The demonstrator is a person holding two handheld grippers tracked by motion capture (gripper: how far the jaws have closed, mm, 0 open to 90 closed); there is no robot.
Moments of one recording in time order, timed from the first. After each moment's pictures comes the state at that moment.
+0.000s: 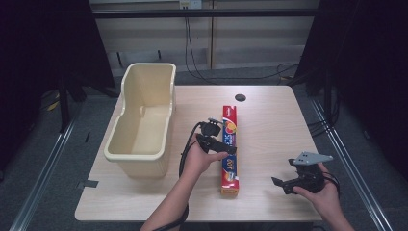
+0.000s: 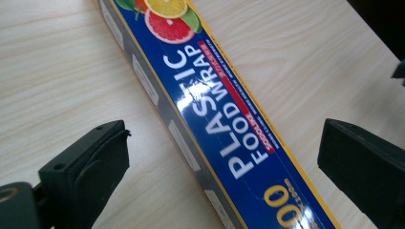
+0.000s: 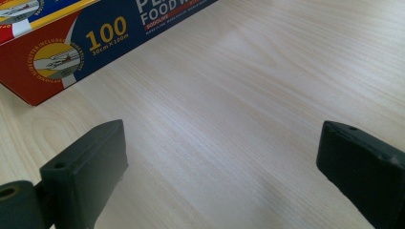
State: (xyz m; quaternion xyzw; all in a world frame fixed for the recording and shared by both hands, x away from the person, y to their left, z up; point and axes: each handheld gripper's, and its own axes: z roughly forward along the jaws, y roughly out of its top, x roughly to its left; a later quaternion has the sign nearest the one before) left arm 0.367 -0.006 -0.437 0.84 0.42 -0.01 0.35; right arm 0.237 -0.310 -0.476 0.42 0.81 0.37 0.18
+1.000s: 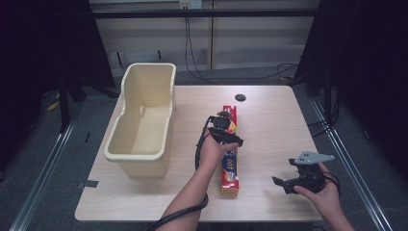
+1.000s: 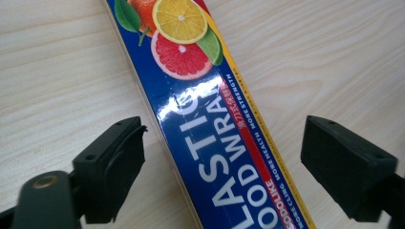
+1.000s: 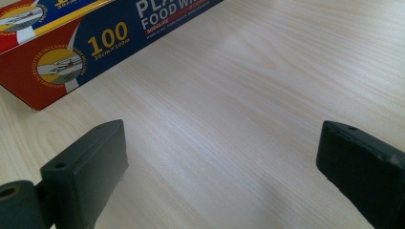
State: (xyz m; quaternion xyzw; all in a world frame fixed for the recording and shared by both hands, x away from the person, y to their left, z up) left arm 0.395 -0.046 -0.445 0.84 0.47 0.01 0.29; right arm 0.237 -0.312 -0.475 0.42 0.81 0.38 0.17
